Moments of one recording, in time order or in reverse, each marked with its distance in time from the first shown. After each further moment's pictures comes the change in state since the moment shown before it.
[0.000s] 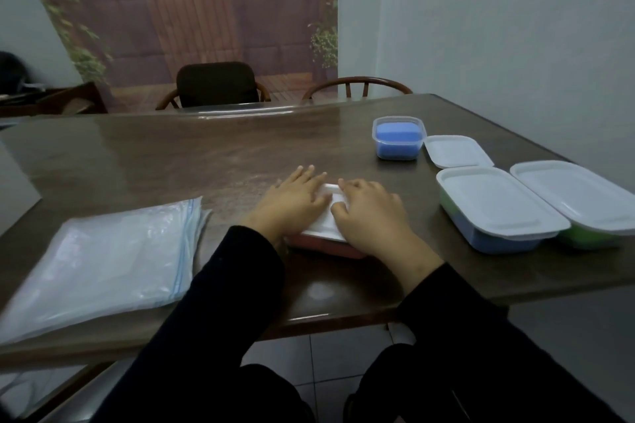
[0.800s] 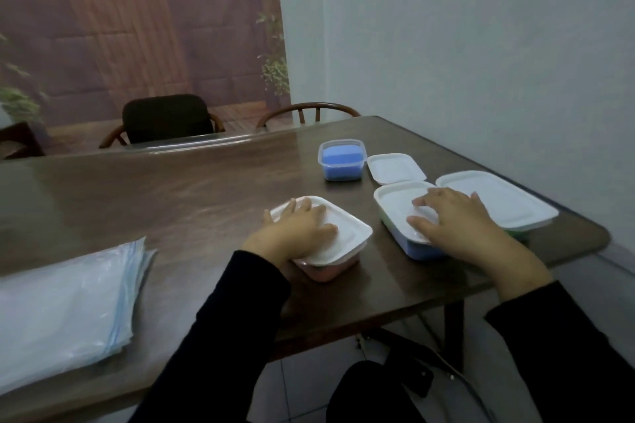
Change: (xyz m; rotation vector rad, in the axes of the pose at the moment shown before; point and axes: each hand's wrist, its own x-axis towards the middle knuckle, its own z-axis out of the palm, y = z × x) left_hand 0.002 0.086 0.002 0.085 -0.166 0.032; right_hand -0.054 0.140 -0.075 -0.089 0.054 0.255
